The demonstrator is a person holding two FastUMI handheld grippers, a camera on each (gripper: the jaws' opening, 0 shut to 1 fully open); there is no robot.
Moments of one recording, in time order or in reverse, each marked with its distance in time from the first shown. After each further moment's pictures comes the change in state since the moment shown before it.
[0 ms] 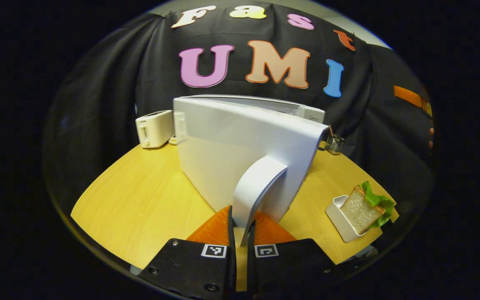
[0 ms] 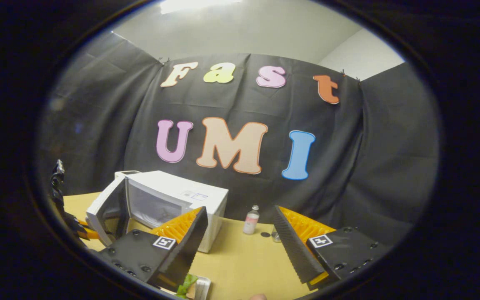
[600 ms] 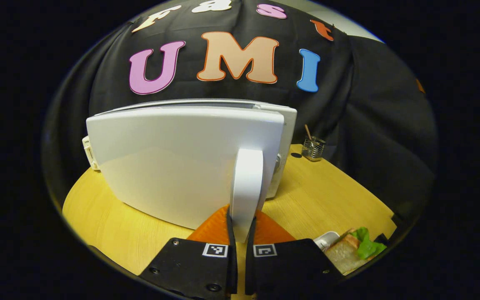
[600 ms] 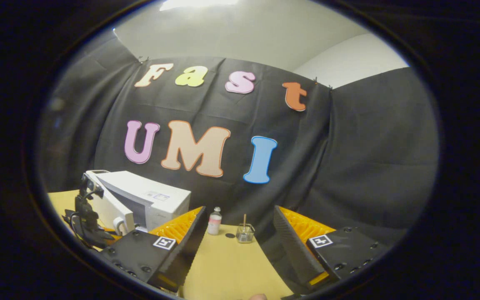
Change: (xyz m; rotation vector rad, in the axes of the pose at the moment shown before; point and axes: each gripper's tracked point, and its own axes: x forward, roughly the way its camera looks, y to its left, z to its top) left arm 0.110 -0.152 0.043 0.115 -0.031 -0.254; right arm -0.032 -0.087 0.018 -0.041 -0.032 -0.216
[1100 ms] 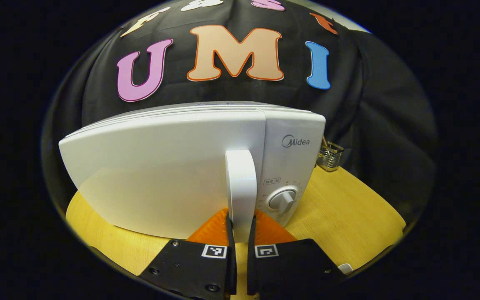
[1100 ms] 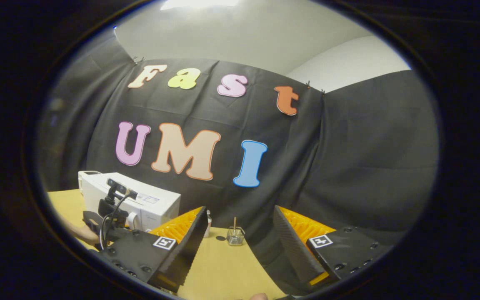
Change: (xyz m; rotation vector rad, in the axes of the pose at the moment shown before) left arm 0.111 -0.005 0.050 0.012 0.006 0.079; right arm -0.005 -0.030 0.010 0.000 -0.019 -0.077
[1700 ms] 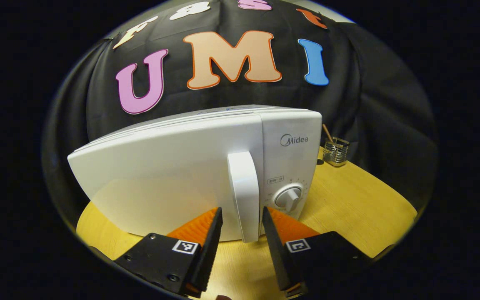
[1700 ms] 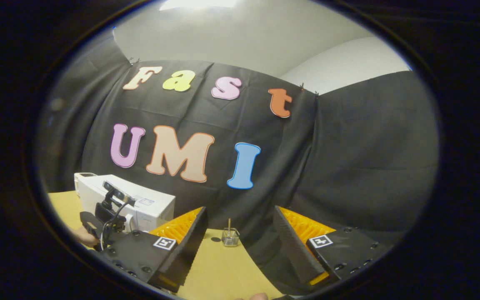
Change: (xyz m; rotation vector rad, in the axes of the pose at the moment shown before) left arm 0.003 0.007 0.000 0.111 -0.028 0.065; right arm -0.005 -0.014 0.005 -0.005 -0.010 -0.044
